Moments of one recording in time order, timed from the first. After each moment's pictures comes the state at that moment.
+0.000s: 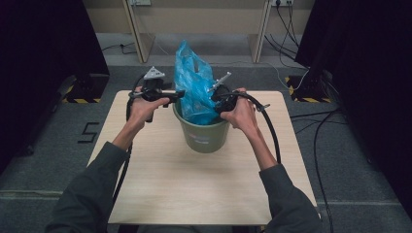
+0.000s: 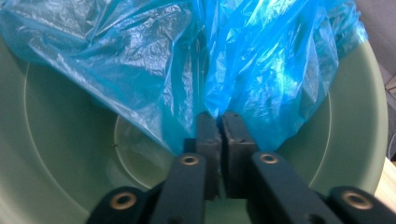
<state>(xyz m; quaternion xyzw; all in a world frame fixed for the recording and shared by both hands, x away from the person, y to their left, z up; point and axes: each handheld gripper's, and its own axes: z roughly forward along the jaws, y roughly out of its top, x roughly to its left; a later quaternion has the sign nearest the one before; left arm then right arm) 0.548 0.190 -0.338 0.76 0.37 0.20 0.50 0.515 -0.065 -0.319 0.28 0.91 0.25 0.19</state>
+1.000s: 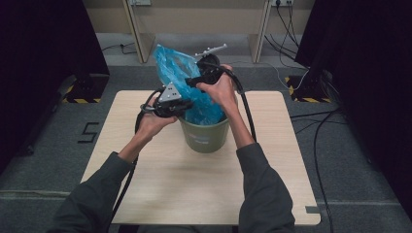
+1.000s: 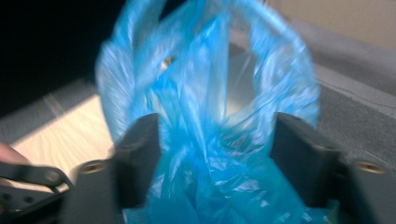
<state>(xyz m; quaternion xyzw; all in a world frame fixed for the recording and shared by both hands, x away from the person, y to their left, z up) 0.496 0.156 -0.348 0.81 0.22 0.25 0.48 0.560 -0.017 -0.272 0.36 0.81 0.43 0.17</state>
